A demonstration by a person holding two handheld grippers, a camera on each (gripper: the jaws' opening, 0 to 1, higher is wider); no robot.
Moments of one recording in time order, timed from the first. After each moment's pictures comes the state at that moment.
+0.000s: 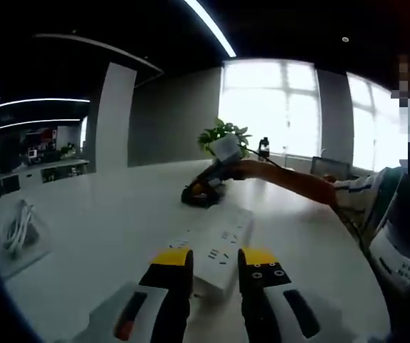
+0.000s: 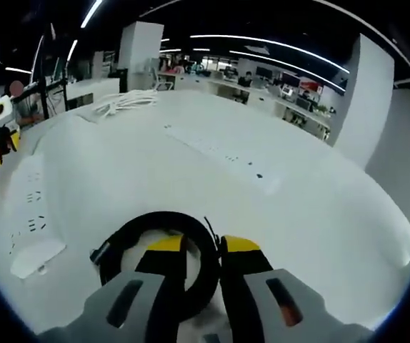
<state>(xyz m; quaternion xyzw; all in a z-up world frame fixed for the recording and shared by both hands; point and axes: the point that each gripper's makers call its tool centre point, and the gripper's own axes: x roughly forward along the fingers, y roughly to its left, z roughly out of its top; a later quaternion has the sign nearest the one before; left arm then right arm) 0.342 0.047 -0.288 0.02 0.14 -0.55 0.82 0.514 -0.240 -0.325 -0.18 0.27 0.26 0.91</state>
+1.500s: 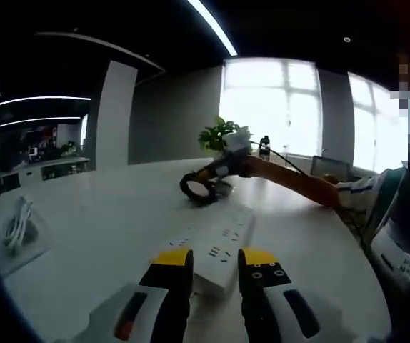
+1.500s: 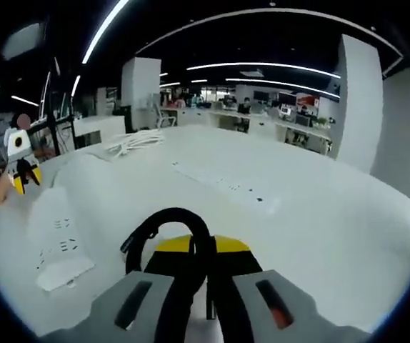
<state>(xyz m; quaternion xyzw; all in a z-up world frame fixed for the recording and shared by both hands) 0.343 0.047 -0.292 0.02 0.14 -0.55 0.82 0.495 -0.235 -0.286 -0.10 0.18 0.29 0.93</state>
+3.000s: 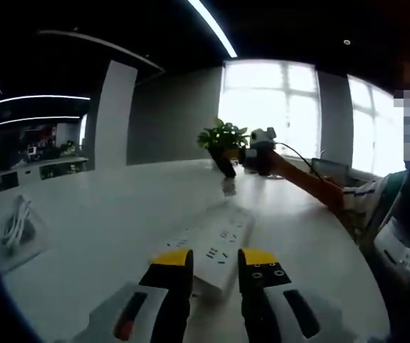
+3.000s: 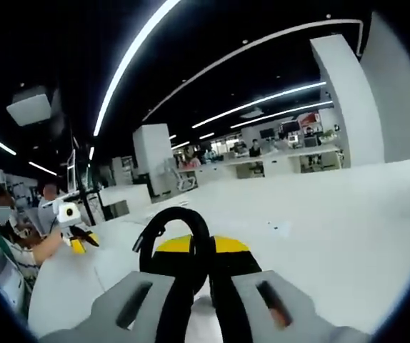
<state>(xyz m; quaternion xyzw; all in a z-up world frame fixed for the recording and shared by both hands) 0.340 0.043 -0.294 0.01 0.14 -0.55 0.82 0.421 -0.242 -0.219 0.07 0.05 0.34 0.94</state>
